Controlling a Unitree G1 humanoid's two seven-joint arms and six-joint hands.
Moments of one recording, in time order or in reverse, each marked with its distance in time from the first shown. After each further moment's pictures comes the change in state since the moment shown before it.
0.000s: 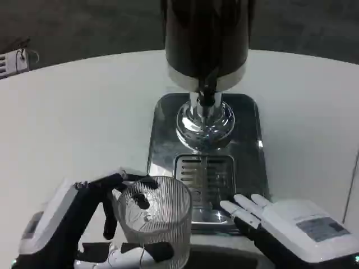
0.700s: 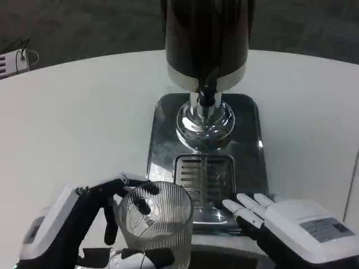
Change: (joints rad) left arm 0.019 -0.006 0.000 0.000 -0.001 -0.011 -0.010; right arm 0.017 0.023 -0.017 -0.023 -0.007 -0.004 0.017
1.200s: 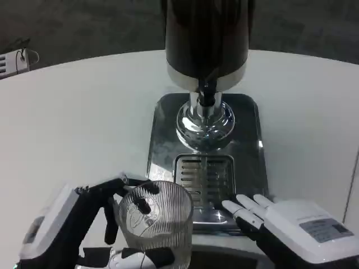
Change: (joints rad) left arm -0.003 -0.003 0.000 0.002 0.000 0.000 0.000; right arm -0.003 0.011 0.000 0.000 -0.004 0.000 0.012
